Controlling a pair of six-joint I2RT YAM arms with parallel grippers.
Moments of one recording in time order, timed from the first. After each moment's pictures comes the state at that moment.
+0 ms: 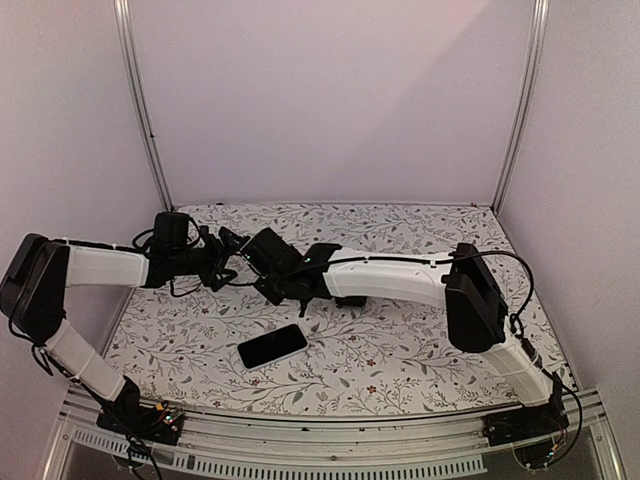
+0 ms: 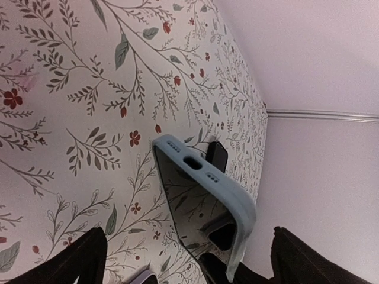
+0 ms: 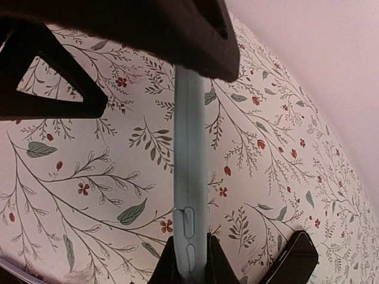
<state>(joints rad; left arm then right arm) -0.30 1.54 0.74 0.23 0.44 -1.10 1.14 2.44 2.15 -0.49 0.57 -0.06</state>
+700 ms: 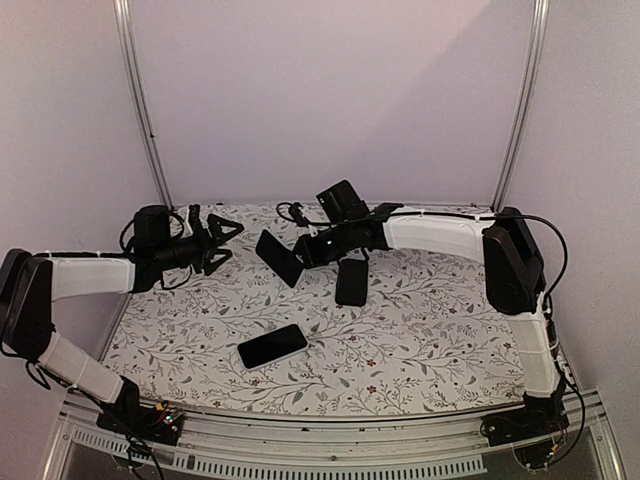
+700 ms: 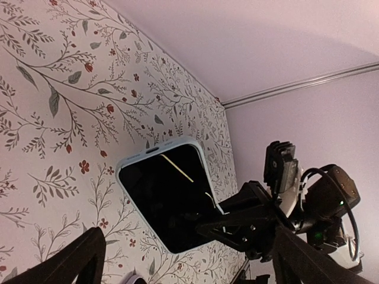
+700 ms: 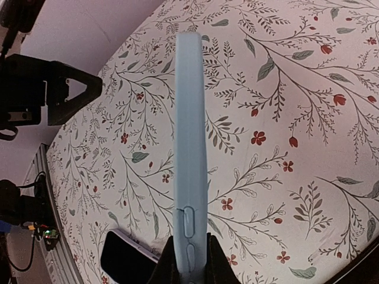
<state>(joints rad) -0.23 1.42 0.69 0.39 0.57 -0.96 0.85 2.25 1.88 -0.35 -0.34 0.32</state>
